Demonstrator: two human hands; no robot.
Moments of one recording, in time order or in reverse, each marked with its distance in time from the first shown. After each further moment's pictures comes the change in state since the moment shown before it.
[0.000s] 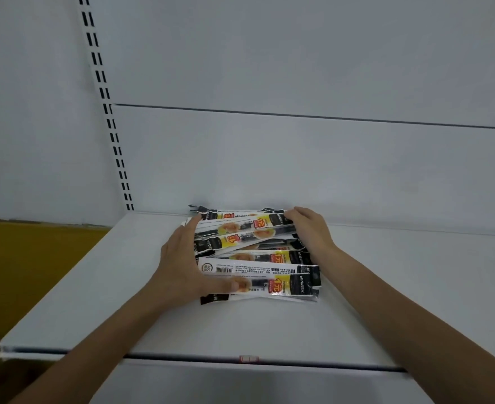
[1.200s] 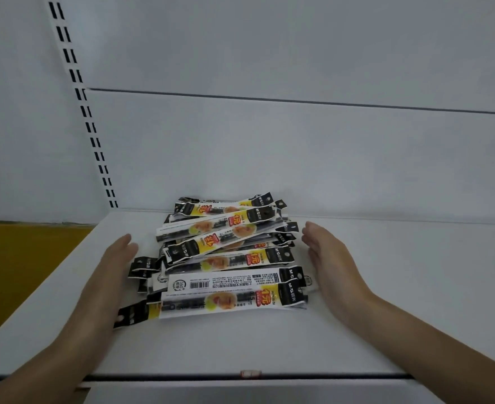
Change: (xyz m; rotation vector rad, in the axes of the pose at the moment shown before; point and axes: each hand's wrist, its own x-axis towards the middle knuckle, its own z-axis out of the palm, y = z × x) left_hand 0.030 -0.056 -0.042 -0.619 0.313 -0.595; right_hand -0.047 0.034 -0.012 0.284 -0.035 0.011
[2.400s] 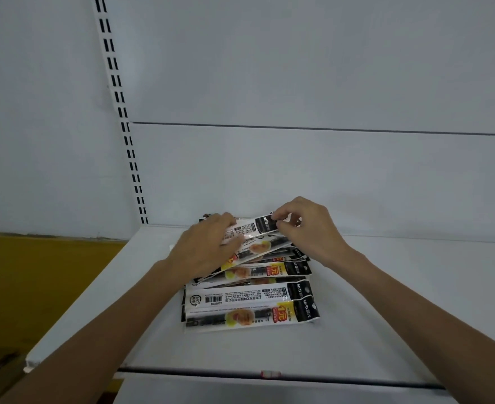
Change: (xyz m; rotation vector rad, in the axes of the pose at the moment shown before) left_hand -0.033 0.043 0.058 1.000 -0.234 0.985; right_hand 0.030 -0.064 0.034 -0.804 -0.096 -0.624
